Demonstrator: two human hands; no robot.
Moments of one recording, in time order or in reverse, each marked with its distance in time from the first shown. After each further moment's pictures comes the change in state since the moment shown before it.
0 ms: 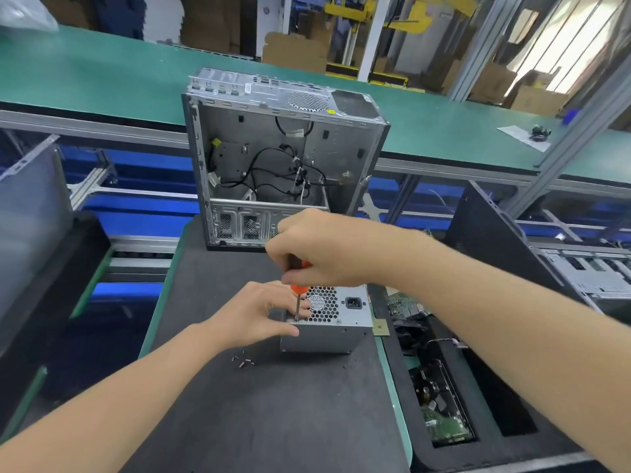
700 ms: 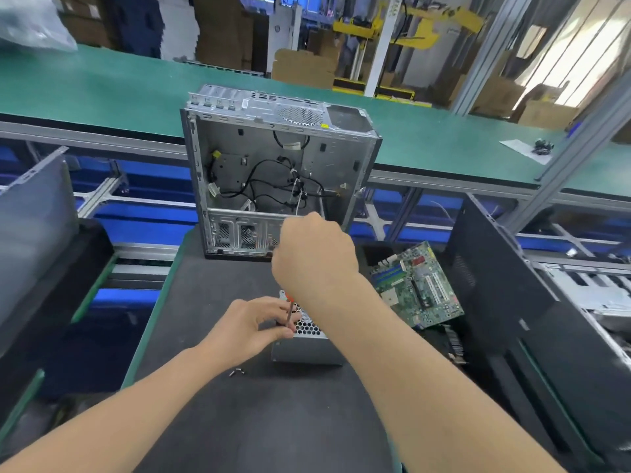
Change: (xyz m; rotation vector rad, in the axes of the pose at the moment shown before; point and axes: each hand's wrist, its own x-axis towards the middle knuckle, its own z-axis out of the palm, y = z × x) left_hand -0.008 0.016 0.023 0.035 0.206 -0.134; right_hand 0.010 -0.026 0.024 0.019 0.331 0.719
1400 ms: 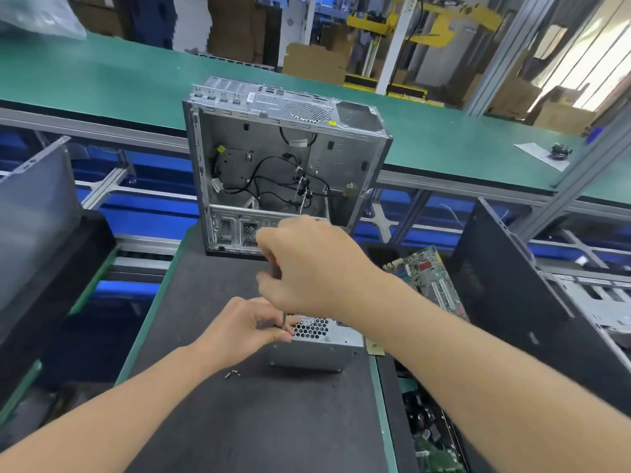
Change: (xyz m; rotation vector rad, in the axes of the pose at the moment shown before) left_hand 0.006 -0.002 -0.002 -0.070 -0.035 -0.107; right_hand 0.001 0.018 -0.011 0.074 0.007 -0.481
